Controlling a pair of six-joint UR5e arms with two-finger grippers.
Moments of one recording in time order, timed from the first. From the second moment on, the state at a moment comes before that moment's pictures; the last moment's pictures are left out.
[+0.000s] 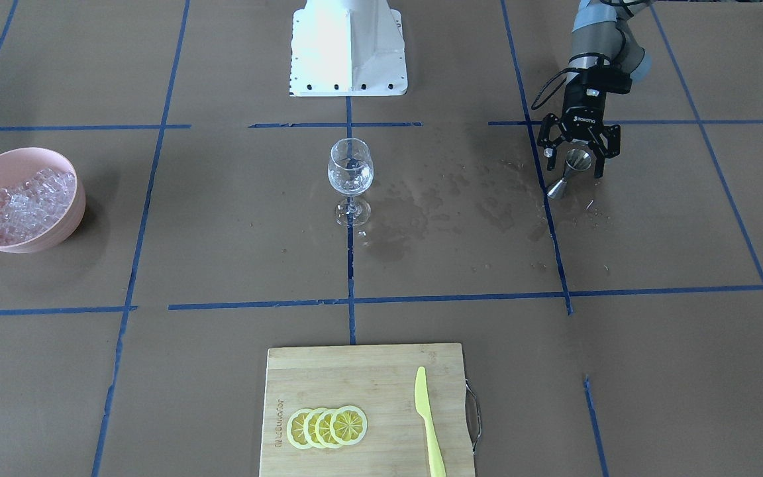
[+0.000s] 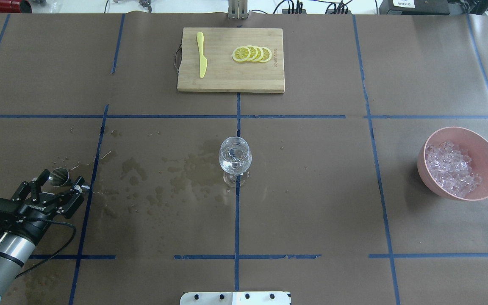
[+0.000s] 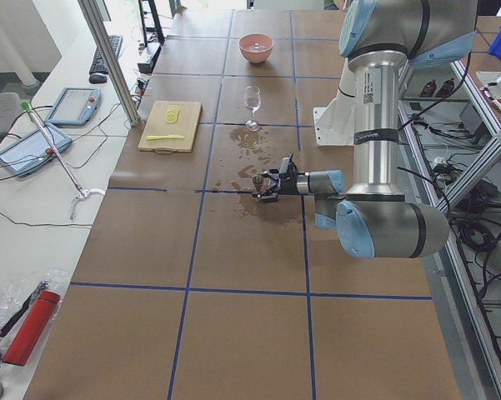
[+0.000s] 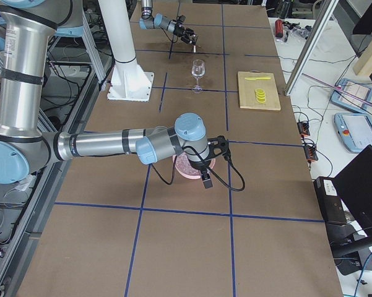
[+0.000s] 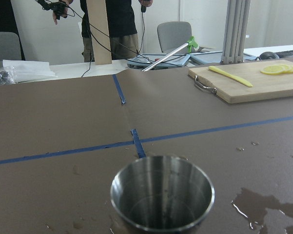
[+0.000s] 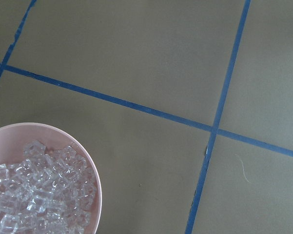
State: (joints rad) left arm -0.08 -1.42 -1.63 -3.03 -0.46 -1.01; right arm 1.49 -1.77 1.88 -1.30 2.34 0.04
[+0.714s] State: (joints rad) left arm -0.08 -1.41 -1.66 -3.18 -0.44 -0.88; right arm 1.49 -1.77 1.88 -1.30 2.34 0.04
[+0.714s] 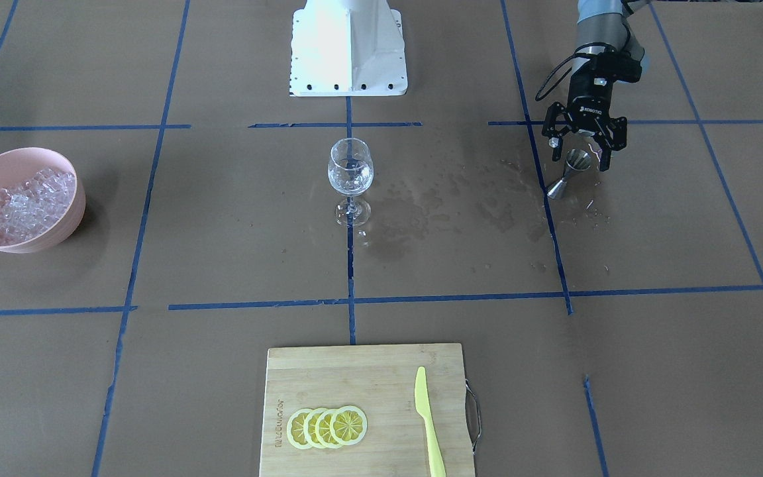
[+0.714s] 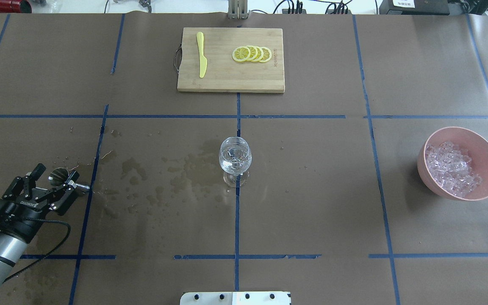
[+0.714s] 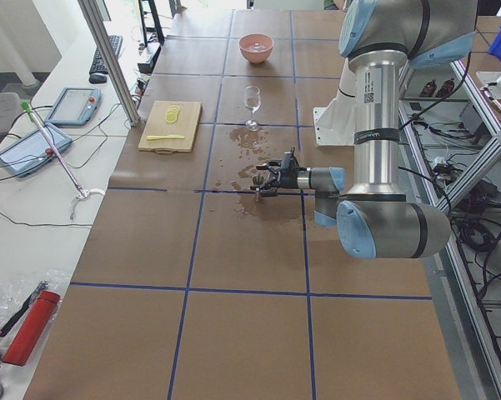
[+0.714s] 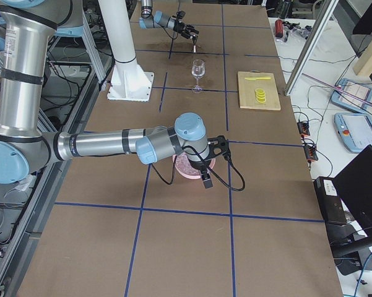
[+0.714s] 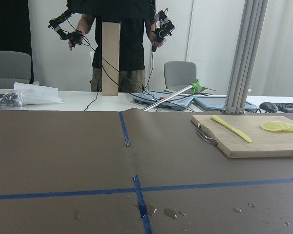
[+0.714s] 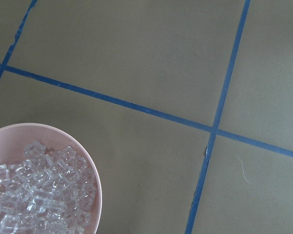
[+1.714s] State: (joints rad) left arm -0.53 -1.44 -1.70 -3.16 -1.03 -0.41; right arm 1.49 -1.77 1.87 -1.30 2.34 0.04
